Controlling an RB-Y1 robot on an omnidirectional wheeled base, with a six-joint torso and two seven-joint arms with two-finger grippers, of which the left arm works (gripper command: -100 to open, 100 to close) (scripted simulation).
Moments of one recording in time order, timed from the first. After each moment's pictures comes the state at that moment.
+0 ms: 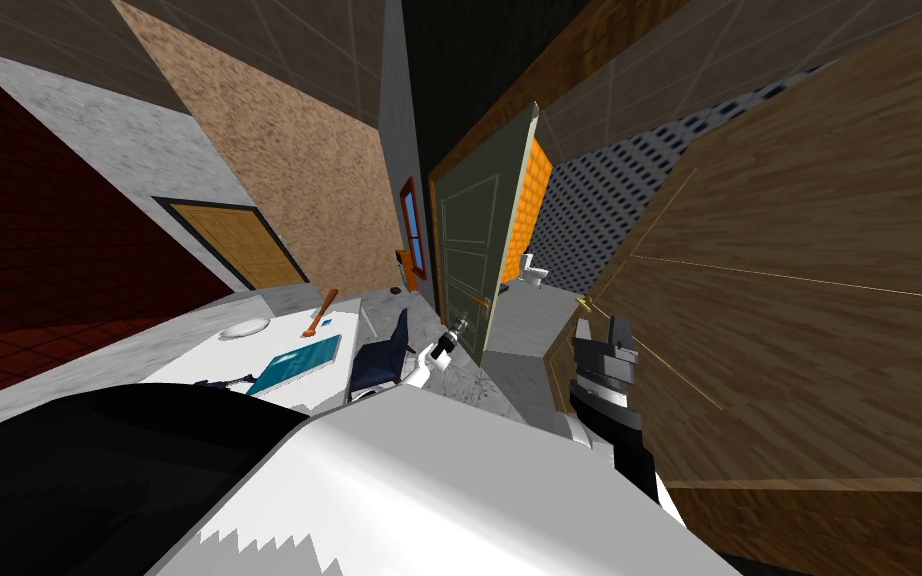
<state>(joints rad) -0.22 0.09 -0.26 -1.12 -0.09 -0.41 0.21</state>
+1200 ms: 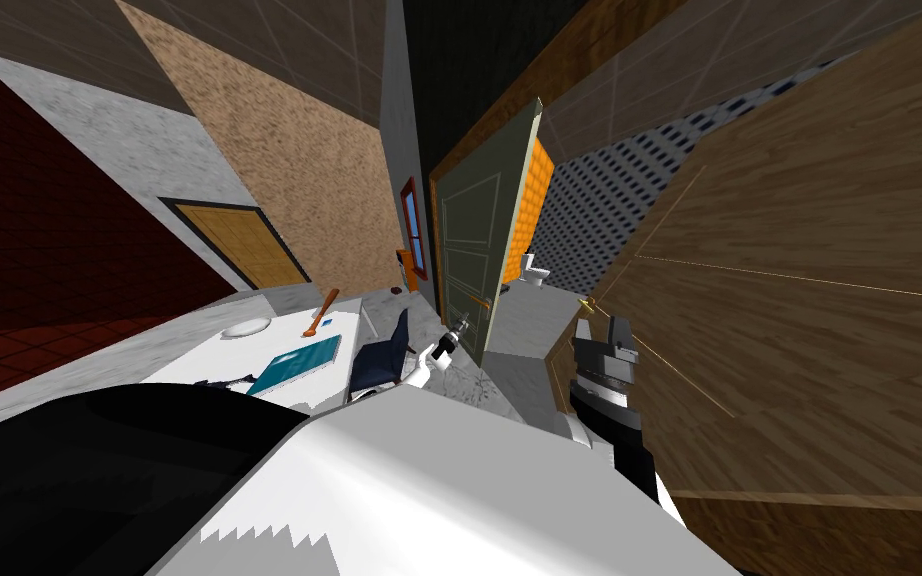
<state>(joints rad) -0.22 0.09 -0.28 -1.12 -0.09 -0.40 0.22</state>
